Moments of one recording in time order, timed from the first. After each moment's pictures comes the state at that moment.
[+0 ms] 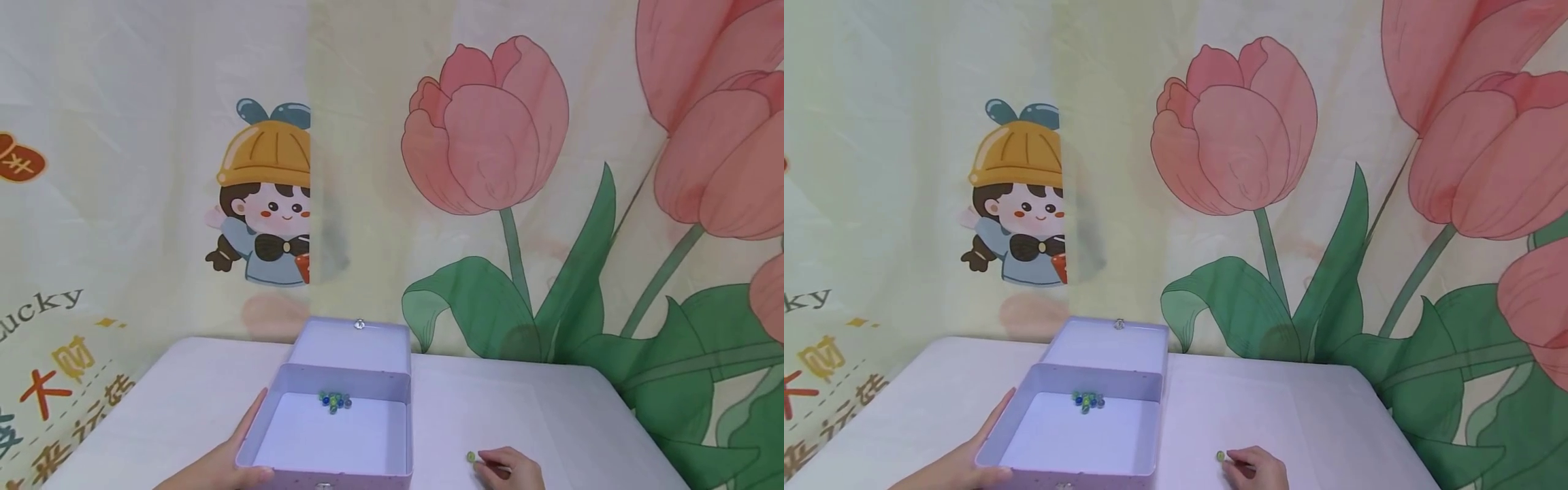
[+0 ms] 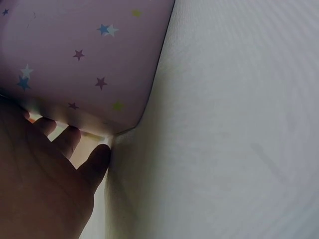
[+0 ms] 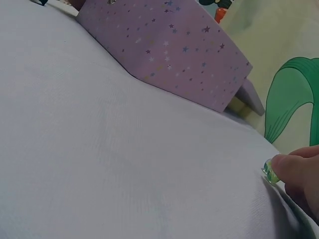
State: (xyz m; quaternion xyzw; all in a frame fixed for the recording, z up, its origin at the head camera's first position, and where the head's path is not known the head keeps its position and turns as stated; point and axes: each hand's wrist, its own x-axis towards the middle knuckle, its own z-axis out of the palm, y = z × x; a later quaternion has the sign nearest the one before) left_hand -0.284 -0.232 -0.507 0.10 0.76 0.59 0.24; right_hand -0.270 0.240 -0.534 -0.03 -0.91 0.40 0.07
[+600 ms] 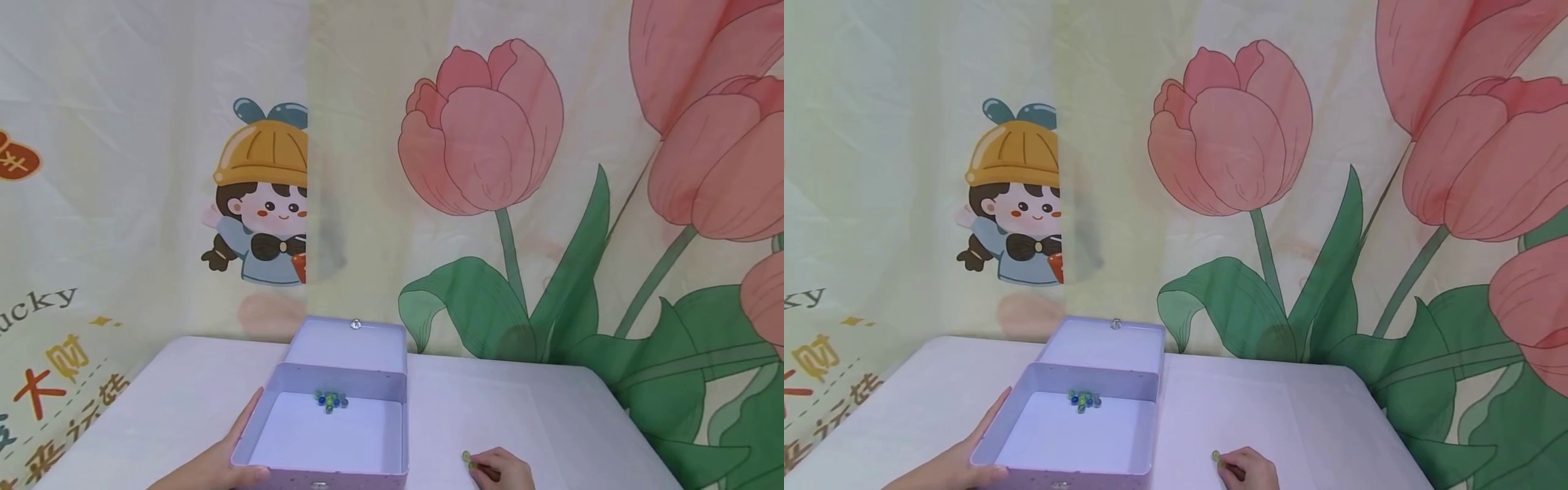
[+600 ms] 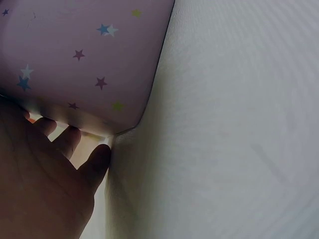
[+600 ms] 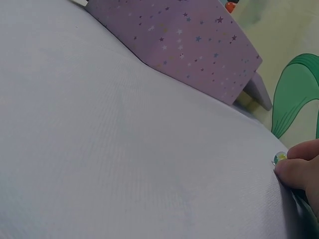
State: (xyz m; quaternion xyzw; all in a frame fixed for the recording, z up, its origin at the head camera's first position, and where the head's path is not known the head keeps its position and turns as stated) left_hand -0.285 -0.232 -0.505 0.09 0.80 0.54 0.23; right_hand -0.264 0.235 -0.537 0.03 -0.93 0.36 0.11
